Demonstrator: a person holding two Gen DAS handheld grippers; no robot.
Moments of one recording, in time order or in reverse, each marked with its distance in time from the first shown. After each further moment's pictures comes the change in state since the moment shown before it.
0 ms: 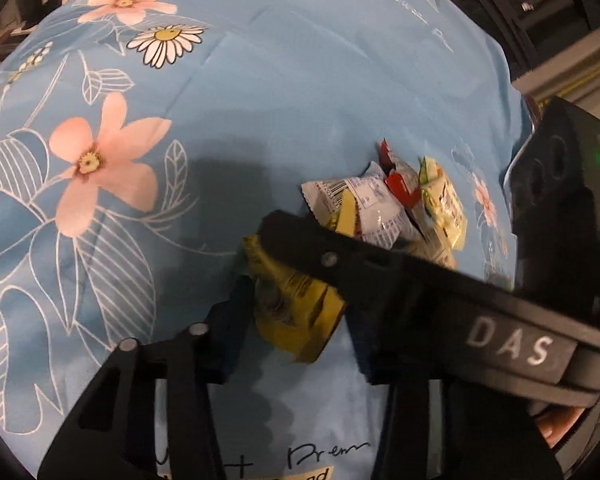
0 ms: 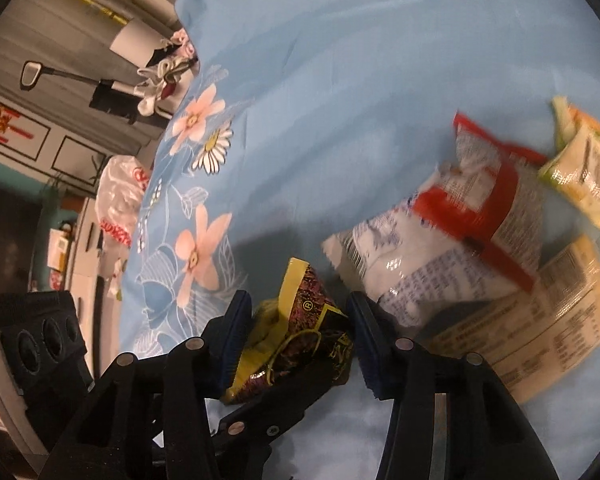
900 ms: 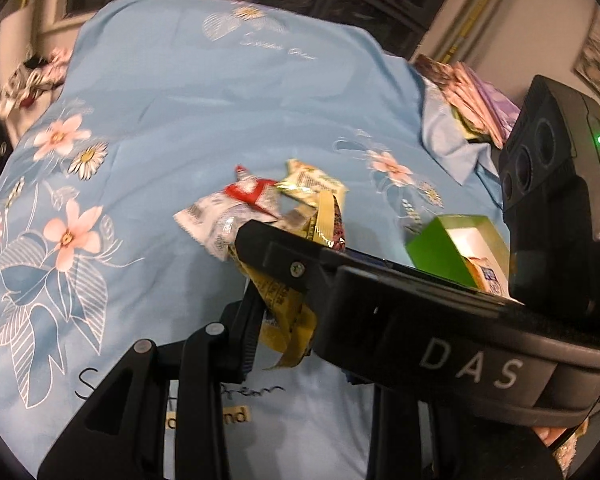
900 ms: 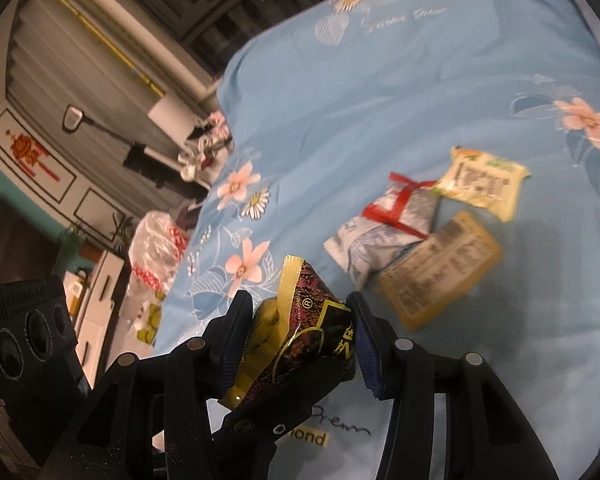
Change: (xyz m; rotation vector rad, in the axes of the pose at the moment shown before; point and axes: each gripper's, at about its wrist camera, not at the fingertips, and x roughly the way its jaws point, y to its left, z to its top) left arm -0.066 -0.099 -0.062 0.371 -0.178 -0.064; right arm -0.123 0.016 -0.081 -0.020 -0.374 -0.003
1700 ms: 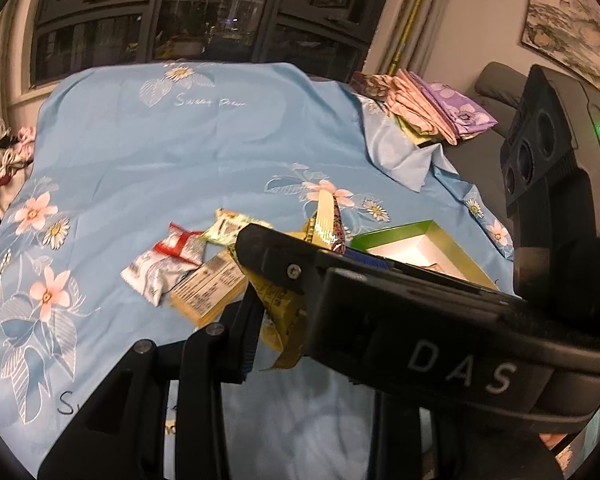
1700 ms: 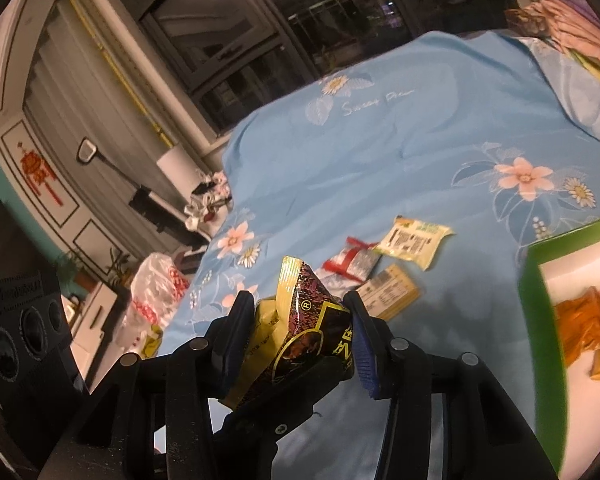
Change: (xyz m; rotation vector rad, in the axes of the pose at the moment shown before) left arm -0.020 -0.086 0.000 0.174 -0.133 -0.038; right arm -0.099 -0.019 -0.006 -0.043 -0.203 -0.034
